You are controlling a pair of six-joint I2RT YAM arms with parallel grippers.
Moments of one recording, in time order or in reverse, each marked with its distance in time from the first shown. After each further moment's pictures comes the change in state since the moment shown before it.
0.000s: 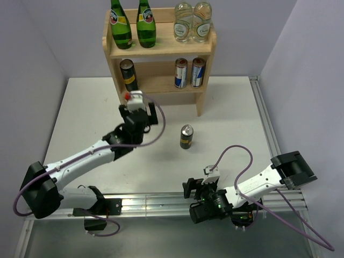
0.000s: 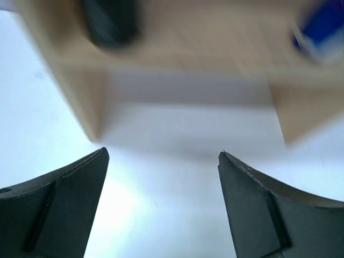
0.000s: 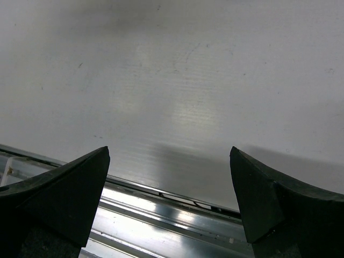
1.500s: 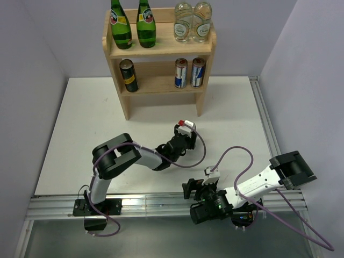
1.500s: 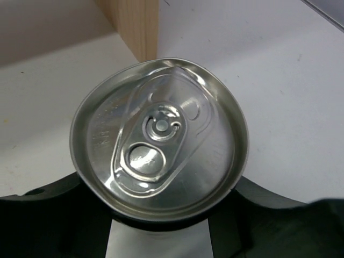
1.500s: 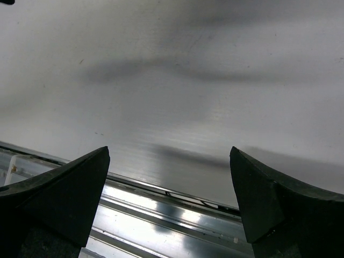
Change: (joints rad) left arm -0.291 0.738 -0.042 0.889 0.271 0.158; right arm 0.009 0.006 -0.025 0.044 -0.004 0.023
